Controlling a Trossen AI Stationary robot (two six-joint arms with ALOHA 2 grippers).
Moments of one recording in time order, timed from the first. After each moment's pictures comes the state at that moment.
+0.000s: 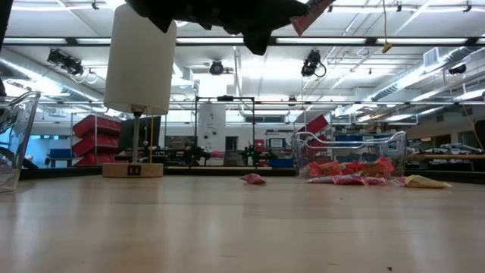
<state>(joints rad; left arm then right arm) -0.09 1.67 1.09 0.30 0.26 0.13 0.52 1.47 1.27 -0.67 0.54 0.20</state>
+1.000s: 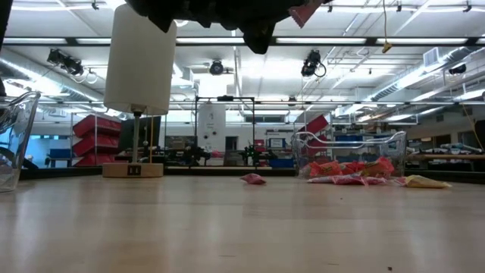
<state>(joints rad) -0.09 1.67 1.09 0.29 0.32 0.10 0.52 1.47 1.27 -0.67 0.47 0.19</state>
